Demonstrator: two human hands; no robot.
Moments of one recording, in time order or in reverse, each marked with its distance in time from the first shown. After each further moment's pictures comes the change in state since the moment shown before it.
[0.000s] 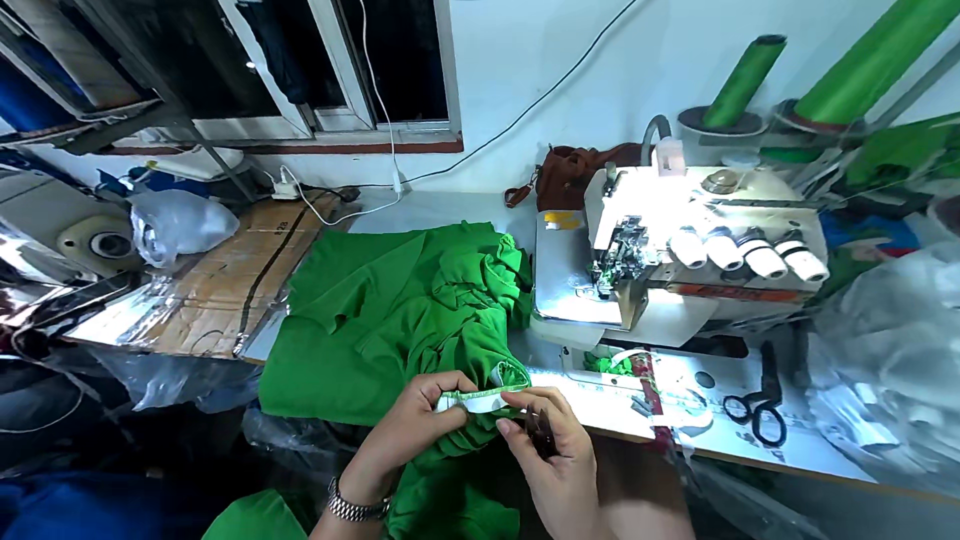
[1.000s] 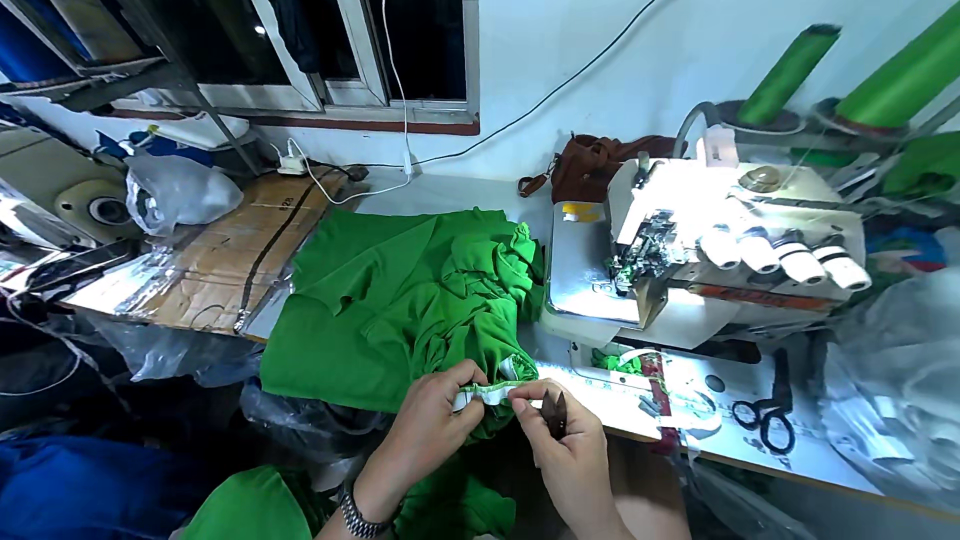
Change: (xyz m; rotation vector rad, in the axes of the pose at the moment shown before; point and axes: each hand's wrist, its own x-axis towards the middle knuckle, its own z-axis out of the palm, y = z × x) left_hand -0.007 -0.001 0.021 0.492 0.226 0.070; right_hand 0.011 -0.013 -0.003 0.010 -0.046 0.213
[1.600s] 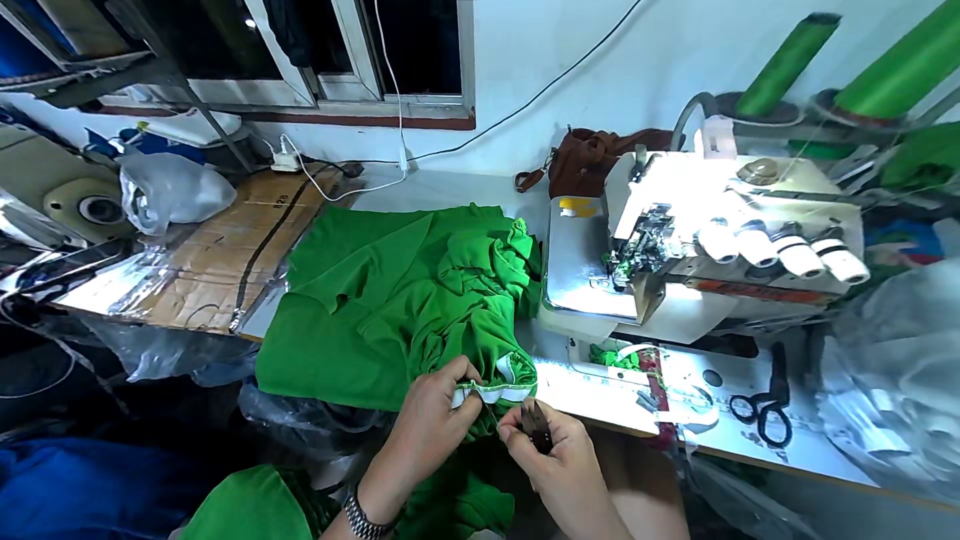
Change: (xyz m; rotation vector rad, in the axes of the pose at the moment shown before) left_hand 0.000 0.003 0.006 0.025 0.036 -0.098; right_hand -0.010 -0.005 -0.007 -0.016 -0.172 0.223
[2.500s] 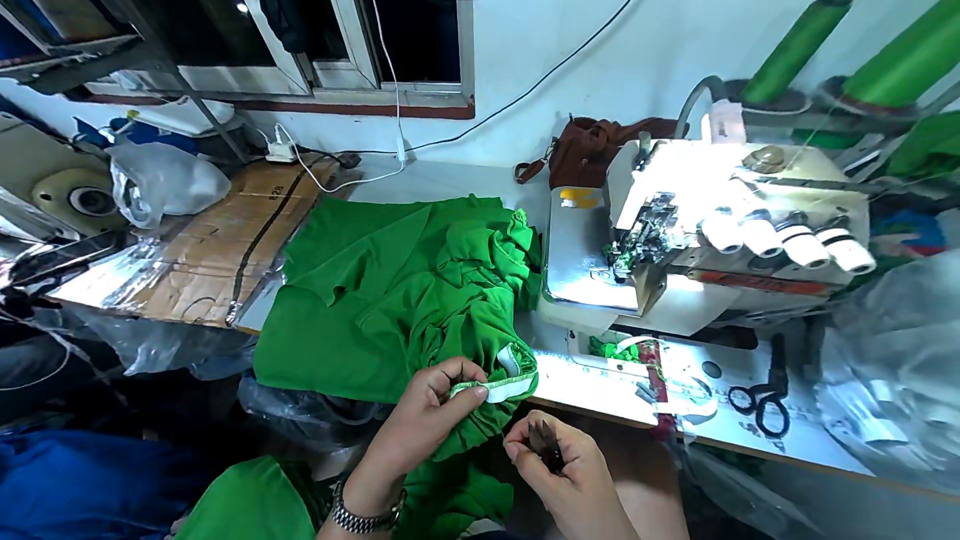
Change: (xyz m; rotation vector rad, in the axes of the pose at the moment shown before) left_hand -0.007 0.000 -0.009 -0.625 -0.176 -0.054; right_hand -0.019 0.003 -0.012 -0.021 -0.098 -0.095
